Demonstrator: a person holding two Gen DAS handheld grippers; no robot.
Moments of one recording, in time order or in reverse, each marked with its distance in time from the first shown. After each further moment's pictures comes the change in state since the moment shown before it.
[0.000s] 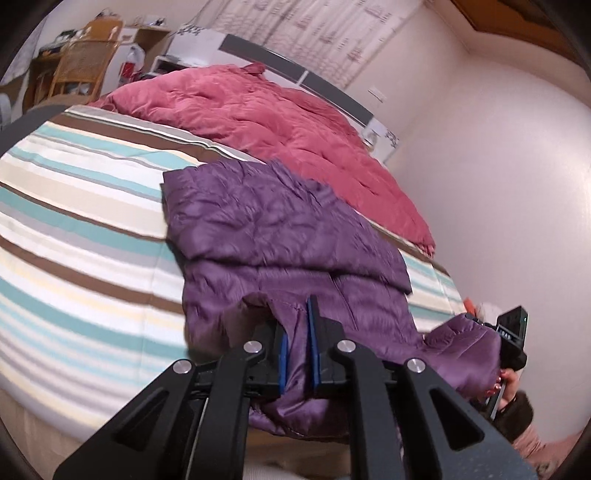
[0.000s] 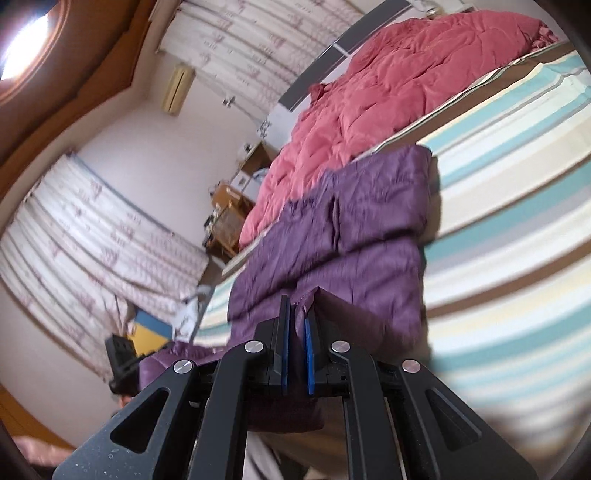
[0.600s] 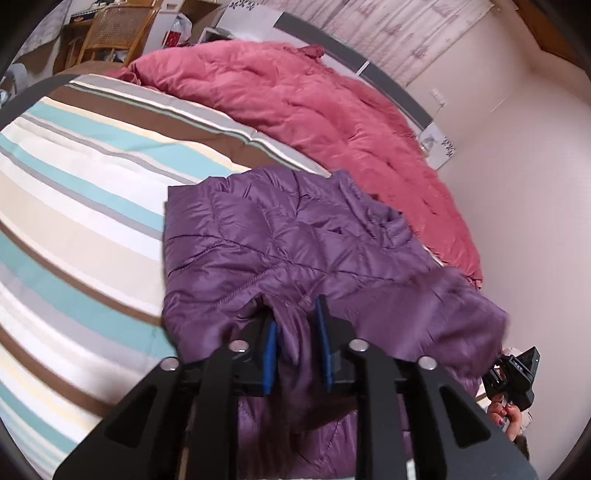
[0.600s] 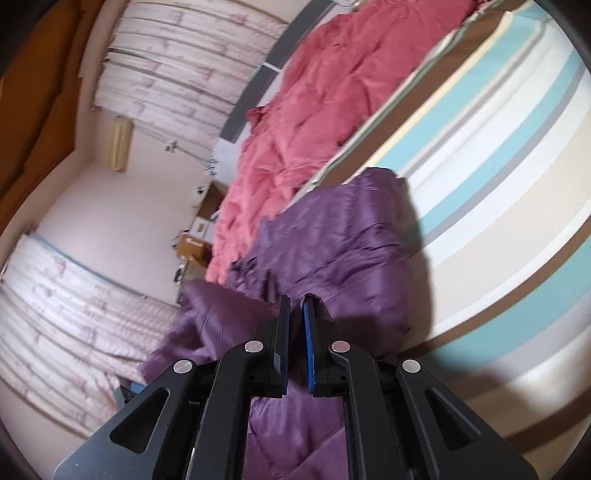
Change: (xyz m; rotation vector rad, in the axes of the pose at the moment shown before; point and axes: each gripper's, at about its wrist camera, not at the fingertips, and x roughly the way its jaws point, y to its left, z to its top) left arm 0.138 0.041 0.086 -0.133 0.068 0.143; right arm 0.098 -0.071 0.065 0.226 -0.084 -0.132
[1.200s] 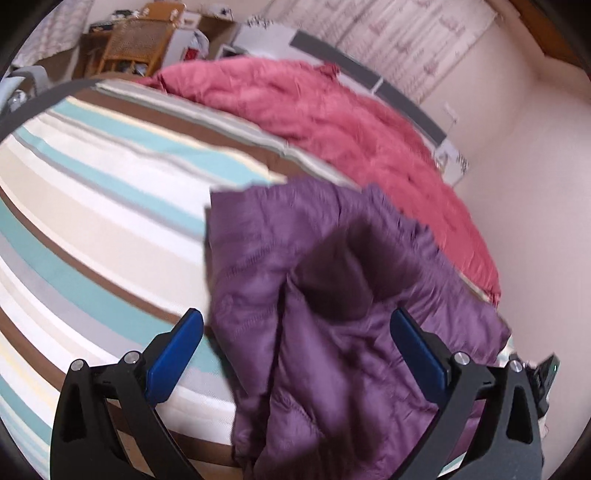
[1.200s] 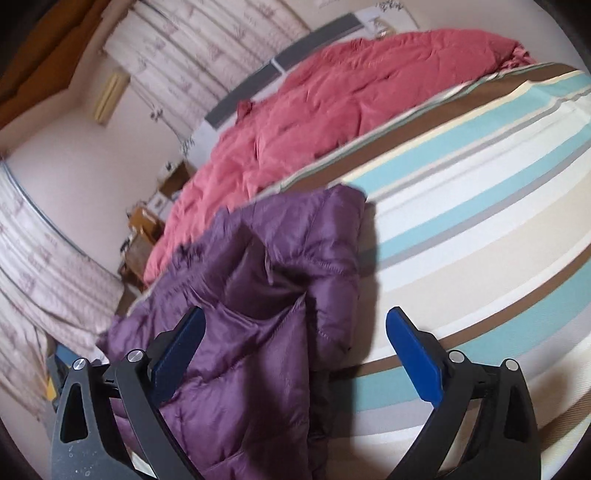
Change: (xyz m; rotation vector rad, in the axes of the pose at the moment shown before) left arm -0.001 0.032 -0.019 -0.010 -0.077 0.056; right arm 0.018 0.002 -0.005 -0.259 0.006 -0.207
